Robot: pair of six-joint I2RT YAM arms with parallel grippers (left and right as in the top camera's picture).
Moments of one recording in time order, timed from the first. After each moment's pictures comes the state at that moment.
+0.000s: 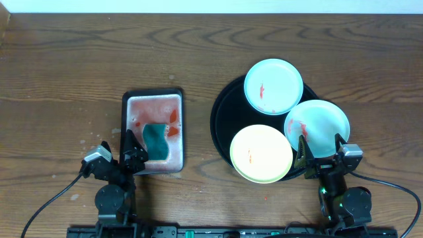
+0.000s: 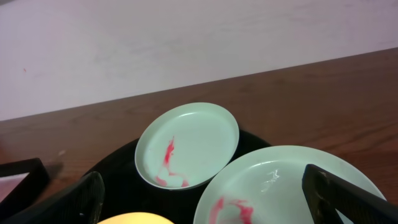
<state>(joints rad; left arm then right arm) -0.01 0.01 0.03 -0.12 -0.22 -0.47 0.18 0.01 0.01 -0.07 0.05 0.25</state>
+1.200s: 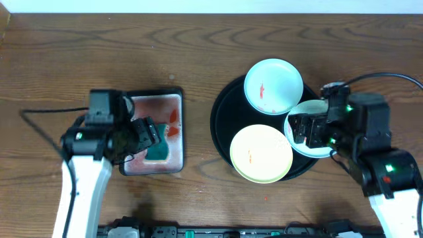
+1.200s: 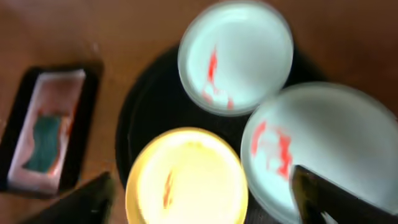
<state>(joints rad) -0.01 1.16 1.04 -1.13 0.16 -0.43 0.18 1.00 1.02 -0.85 -0.21 0.22</state>
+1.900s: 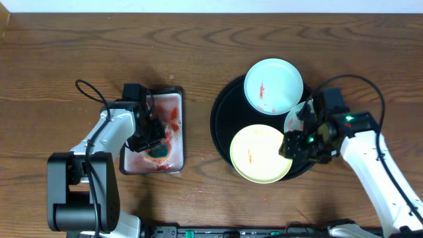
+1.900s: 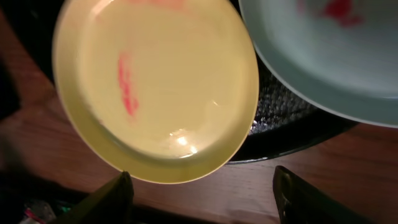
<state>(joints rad) -0.01 1.69 0.92 -0.76 0.15 -0.38 0.18 1.36 0.95 -1.08 -0.30 0.27</state>
